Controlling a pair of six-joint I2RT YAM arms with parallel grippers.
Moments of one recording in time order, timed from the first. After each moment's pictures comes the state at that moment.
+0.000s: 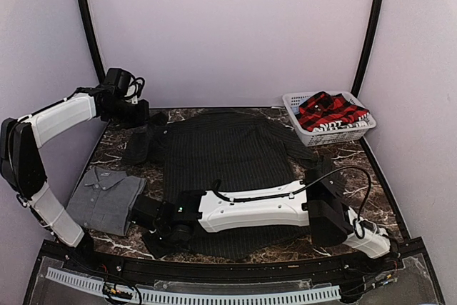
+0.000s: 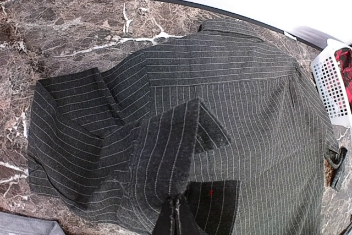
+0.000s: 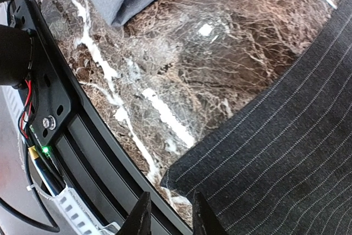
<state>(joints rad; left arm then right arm) -0.24 1.60 1.35 -0.57 0.12 -0.37 1.47 2.47 2.19 -0.76 0.01 0.66</state>
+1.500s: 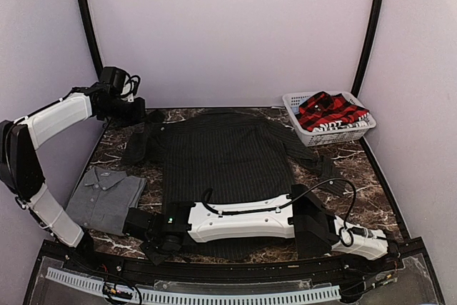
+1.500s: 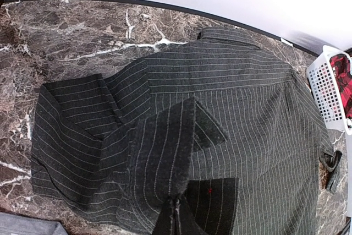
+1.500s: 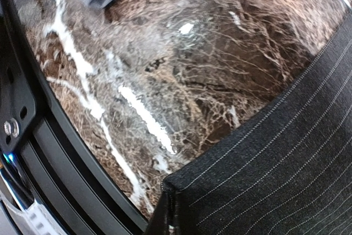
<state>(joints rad) -0.21 1.58 1.34 -0.56 0.15 -0.37 1.51 2.62 2.39 -0.89 0.09 0.62</state>
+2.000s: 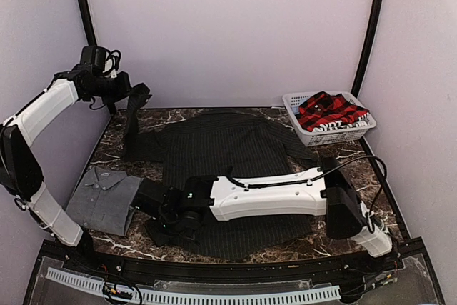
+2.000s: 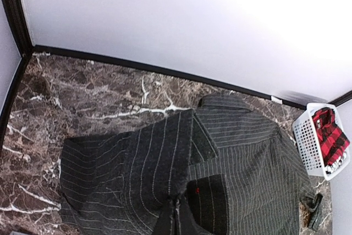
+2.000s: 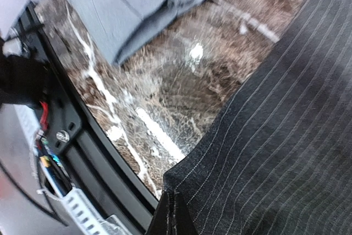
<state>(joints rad) -0.11 1.57 1.53 -0.58 0.15 -0.39 1.45 2.39 2.15 -0.76 0.09 0.63</state>
